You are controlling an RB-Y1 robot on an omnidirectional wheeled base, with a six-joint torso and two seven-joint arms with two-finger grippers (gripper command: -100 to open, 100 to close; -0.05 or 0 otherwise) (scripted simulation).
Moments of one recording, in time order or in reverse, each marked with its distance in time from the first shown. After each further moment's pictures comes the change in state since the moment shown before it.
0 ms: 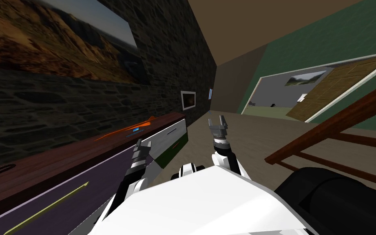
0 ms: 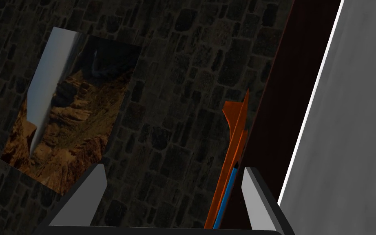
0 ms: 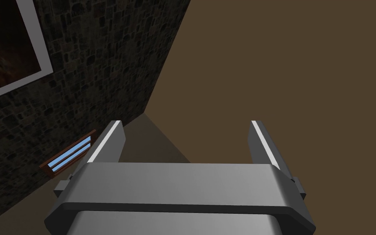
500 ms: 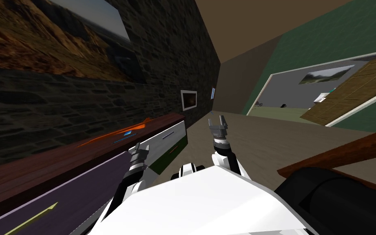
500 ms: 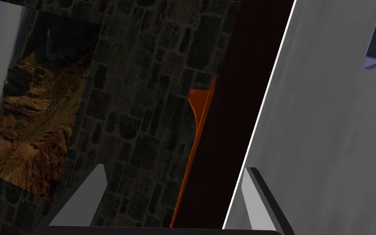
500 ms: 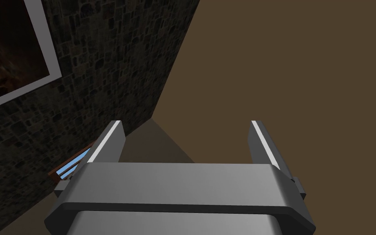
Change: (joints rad) left arm -0.013 0.004 0.052 0.105 0.042 0.026 0.015; right arm 0.000 0.000 0.000 0.000 0.000 0.000 0.000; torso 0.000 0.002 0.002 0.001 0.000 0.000
